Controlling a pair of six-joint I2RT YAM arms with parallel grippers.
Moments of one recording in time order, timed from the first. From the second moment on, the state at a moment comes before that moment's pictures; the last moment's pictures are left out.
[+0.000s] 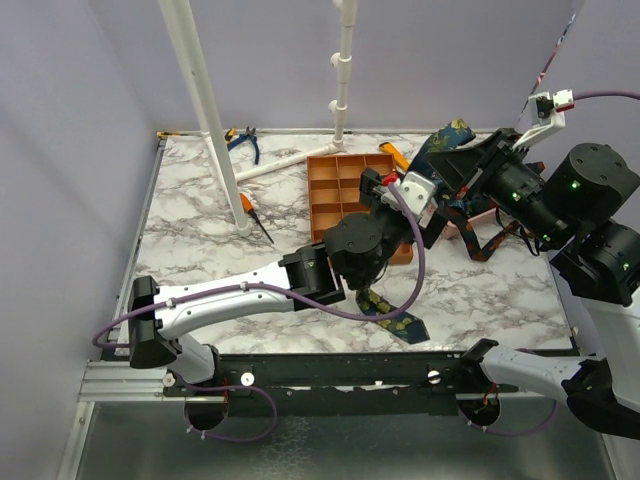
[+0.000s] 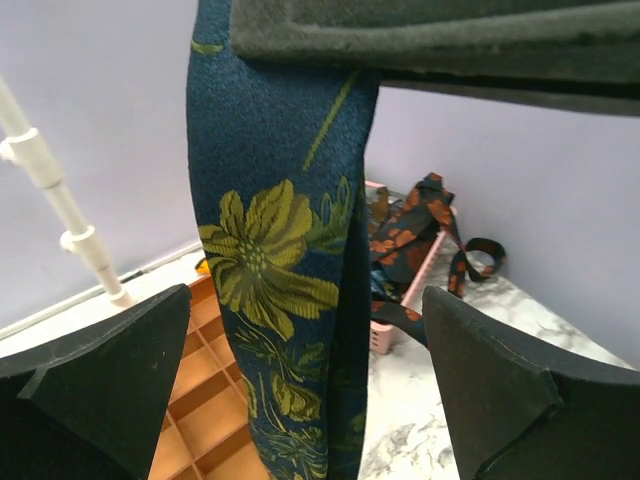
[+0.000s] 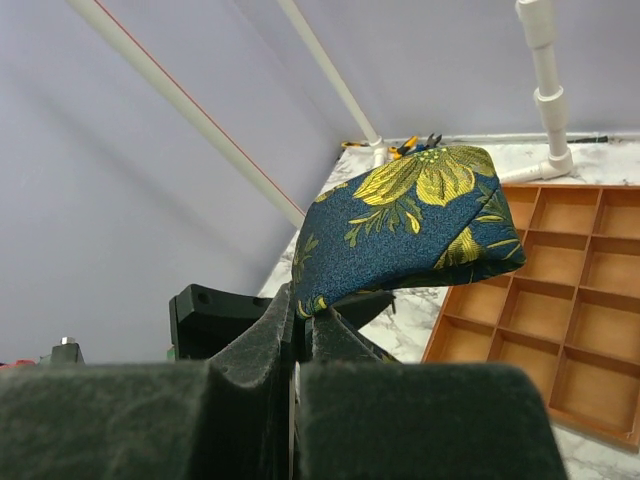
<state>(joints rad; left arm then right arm) -1.32 1.49 1.48 0.17 -0.65 0.14 0.66 1.05 1.77 -0.71 0.03 0.53</state>
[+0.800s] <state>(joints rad) -1.32 1.48 1.48 0.23 -0.74 0.23 0.66 1.04 1.72 -0.72 0.09 0.57</state>
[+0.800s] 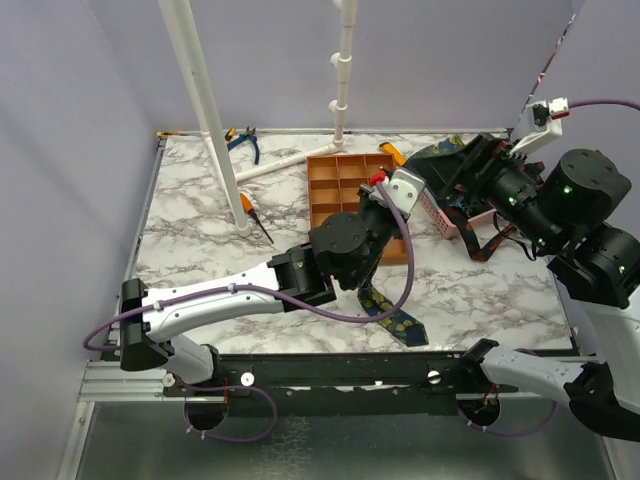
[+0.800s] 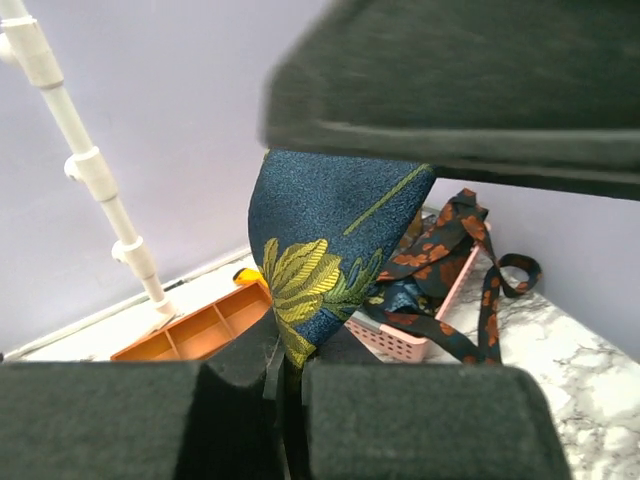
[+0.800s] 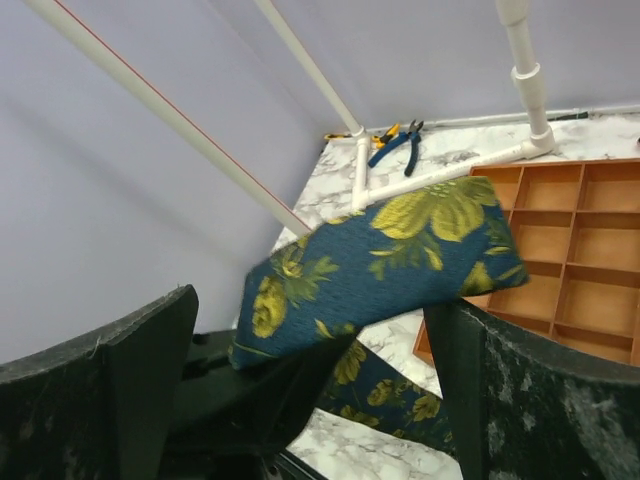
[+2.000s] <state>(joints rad) -1.22 1.72 2.15 0.47 -0.48 0.00 0.66 0.74 0.74 0.53 -0.41 1.00</state>
